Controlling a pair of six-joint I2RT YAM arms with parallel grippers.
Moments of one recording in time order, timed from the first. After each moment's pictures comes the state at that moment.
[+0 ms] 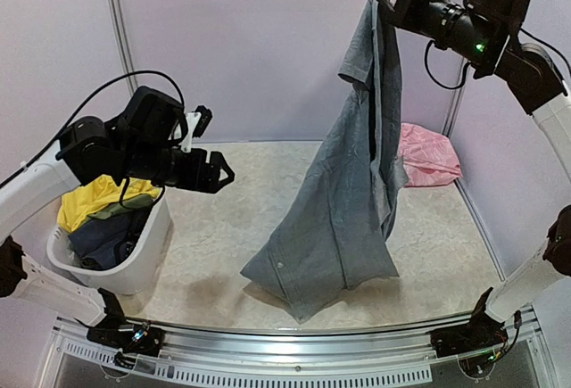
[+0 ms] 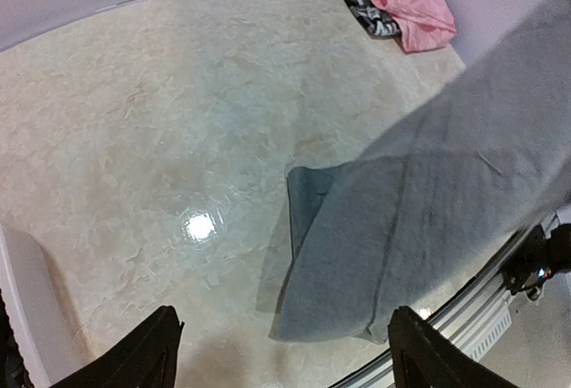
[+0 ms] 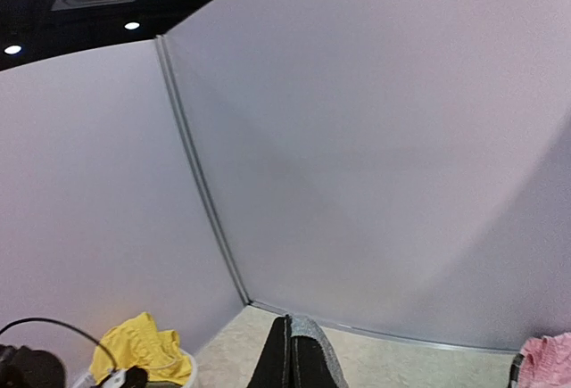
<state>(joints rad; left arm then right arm) -0.87 1.25 1.39 -0.90 -0.17 -0.51 0.84 1.49 2.09 -0.42 0.24 0.25</state>
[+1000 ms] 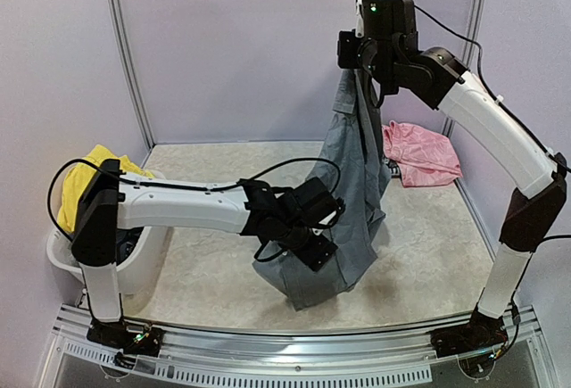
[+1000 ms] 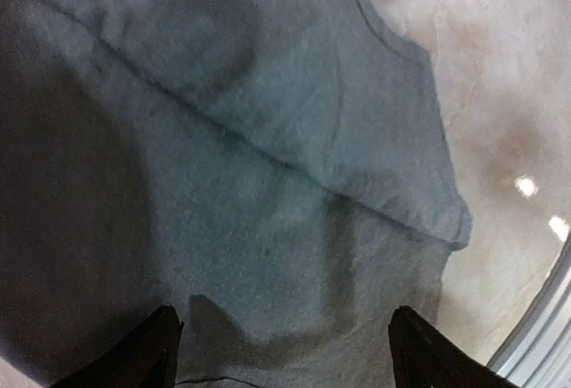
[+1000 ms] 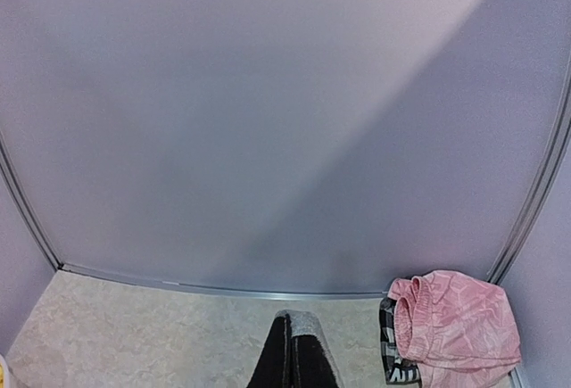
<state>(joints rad) -1.18 1.97 1.53 -0.59 -0.21 -0.27 0.85 1.83 2.21 -0.51 0.78 0.15</state>
